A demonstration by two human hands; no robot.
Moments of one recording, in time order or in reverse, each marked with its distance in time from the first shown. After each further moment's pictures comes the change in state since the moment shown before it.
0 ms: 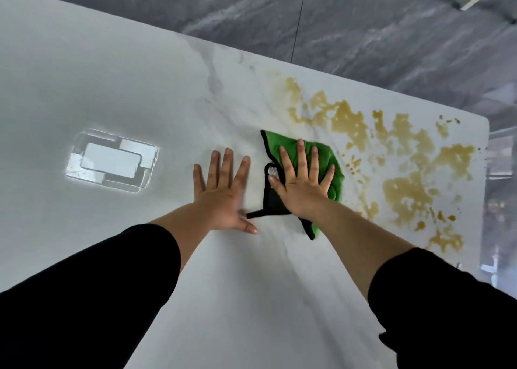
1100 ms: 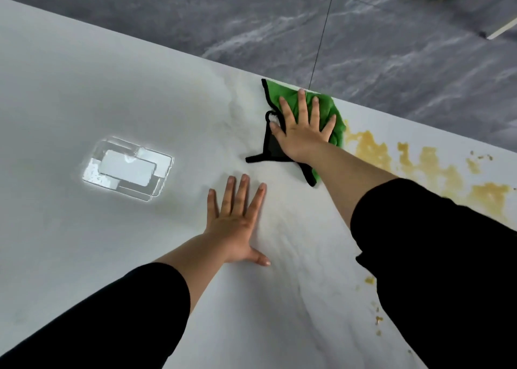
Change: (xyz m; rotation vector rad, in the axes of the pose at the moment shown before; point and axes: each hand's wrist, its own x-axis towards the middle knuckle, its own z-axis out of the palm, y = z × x) left_hand 0.004 -0.004 0.008 0.011 0.052 0.012; right_hand 0.118 -0.048 -0.095 -0.033 0.149 -0.046
